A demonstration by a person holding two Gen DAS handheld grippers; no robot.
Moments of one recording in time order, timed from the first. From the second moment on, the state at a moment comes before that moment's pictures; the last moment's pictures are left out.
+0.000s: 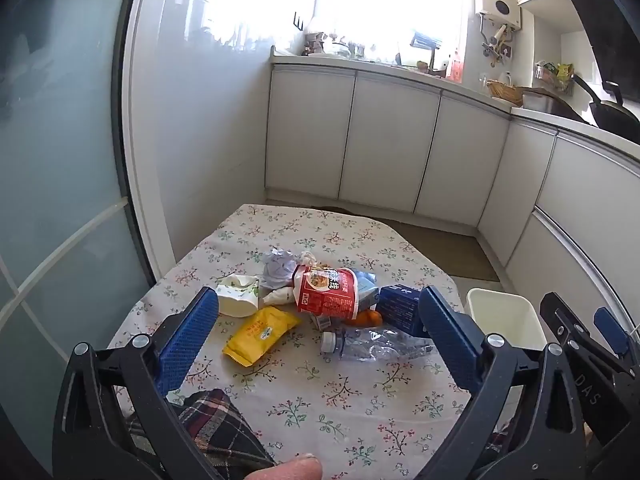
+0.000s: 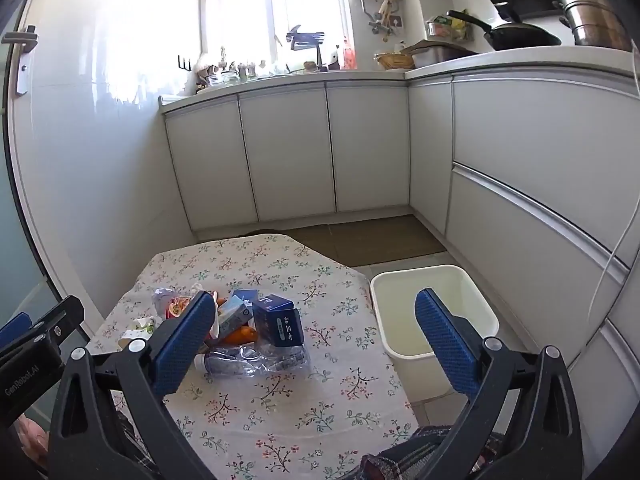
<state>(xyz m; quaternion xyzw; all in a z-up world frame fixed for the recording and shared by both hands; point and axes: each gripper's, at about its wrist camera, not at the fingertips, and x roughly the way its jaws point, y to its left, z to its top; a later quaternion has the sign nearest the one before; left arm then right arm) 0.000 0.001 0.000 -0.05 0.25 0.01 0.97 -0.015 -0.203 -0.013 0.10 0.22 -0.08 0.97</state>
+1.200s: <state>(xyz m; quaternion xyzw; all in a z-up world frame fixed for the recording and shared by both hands) -0.003 -0.005 -0.008 -0.04 0.25 0.01 0.97 -0.017 -0.192 -0.019 0.09 0.22 -0.09 0.97</state>
